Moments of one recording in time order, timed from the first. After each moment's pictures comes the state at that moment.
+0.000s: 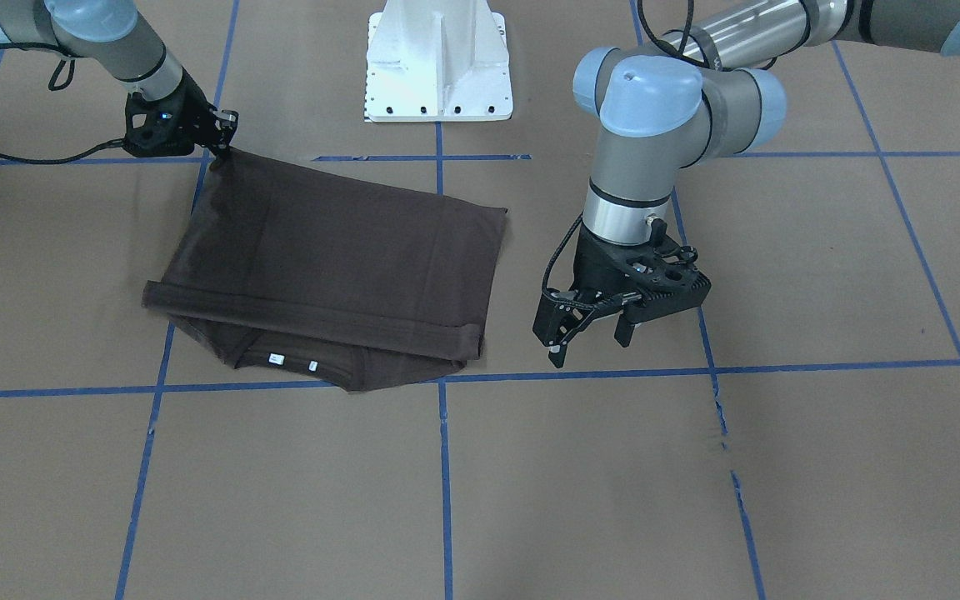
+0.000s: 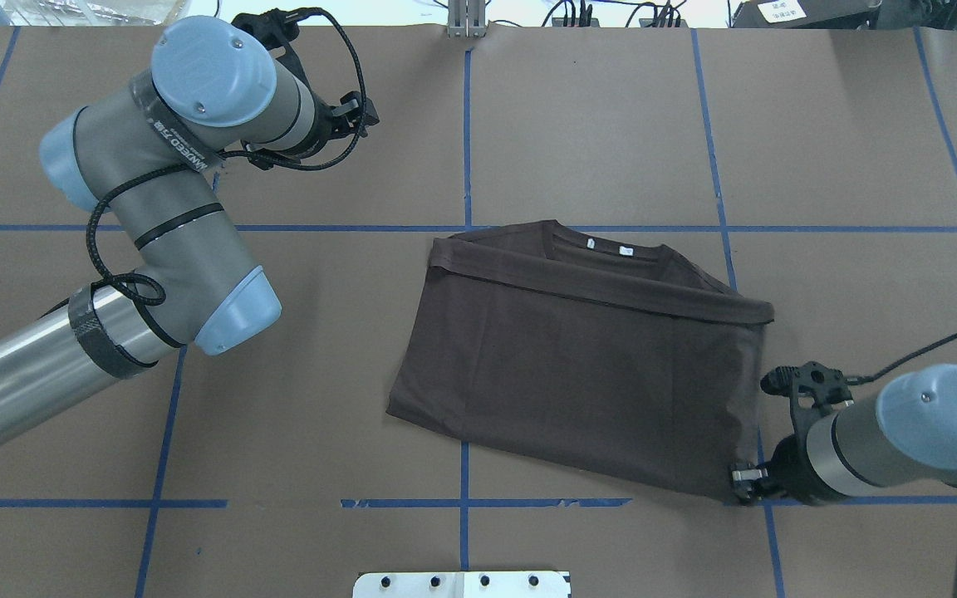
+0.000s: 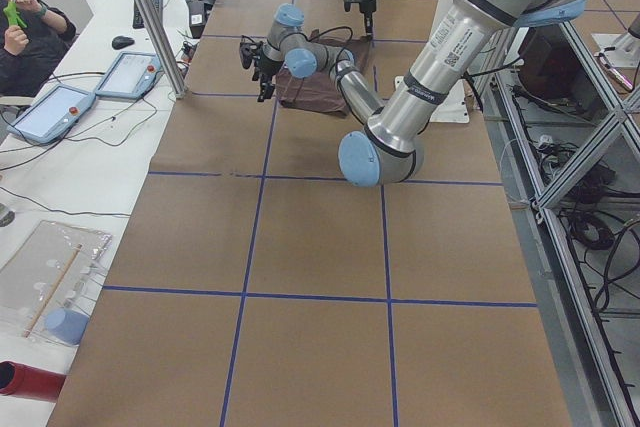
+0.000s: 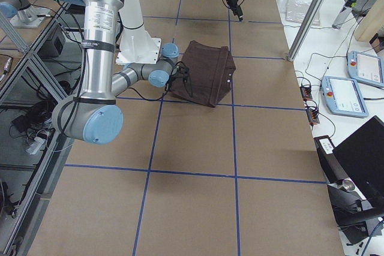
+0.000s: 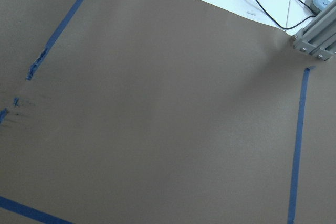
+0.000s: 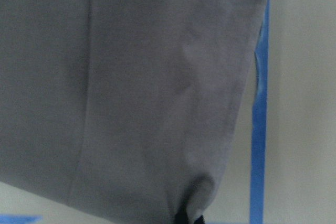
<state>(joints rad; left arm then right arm) -0.74 -2.26 -1.63 -1.76 -1.70 -1.45 0.32 -1.77 2.13 -1.12 1.98 1.40</state>
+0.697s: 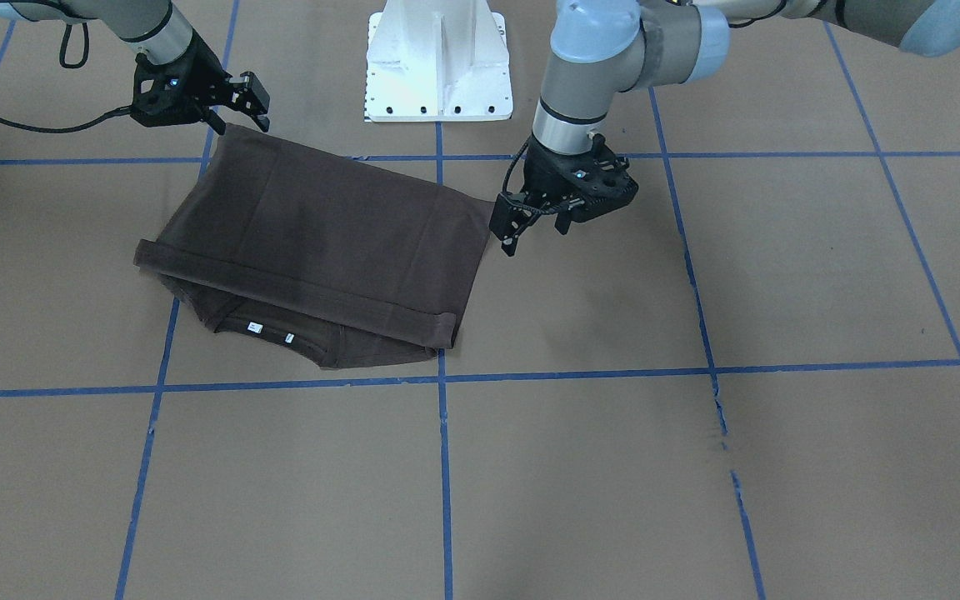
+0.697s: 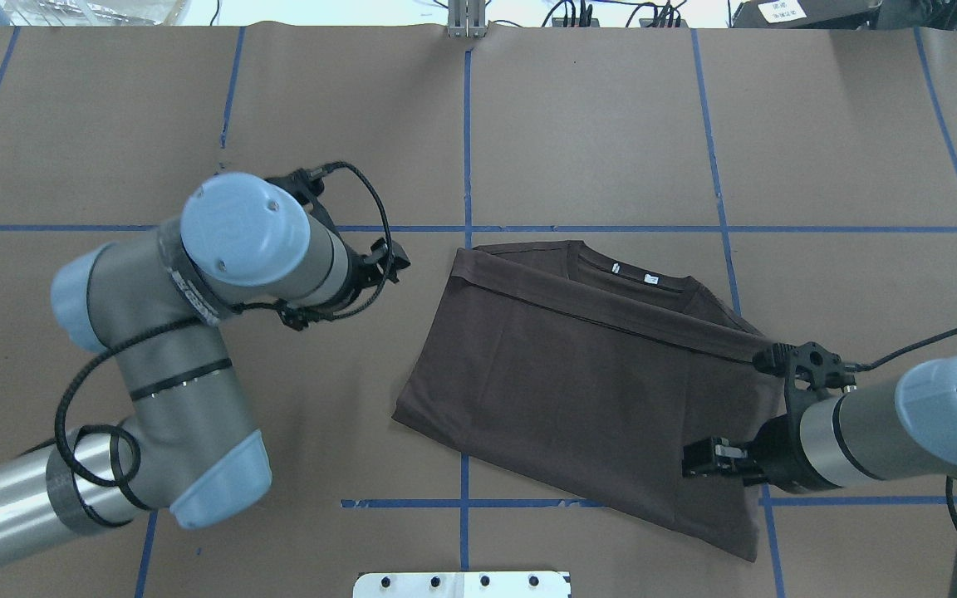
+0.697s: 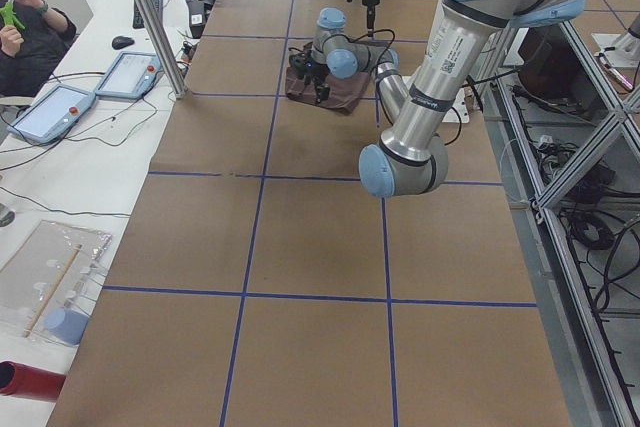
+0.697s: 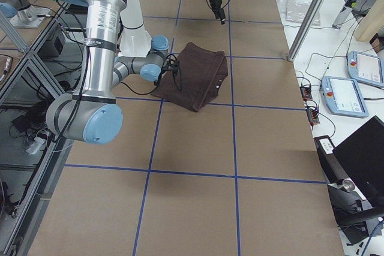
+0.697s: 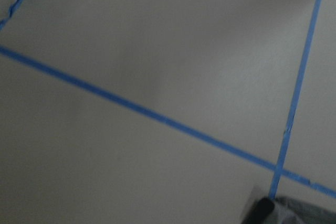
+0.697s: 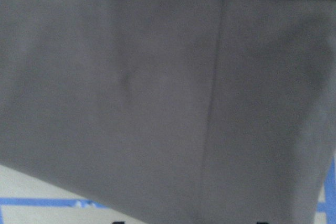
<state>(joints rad) -0.47 -2.15 -1.84 -1.61 -1.76 -1.82 0.43 -1.67 2.19 -1.11 1.95 1.47</state>
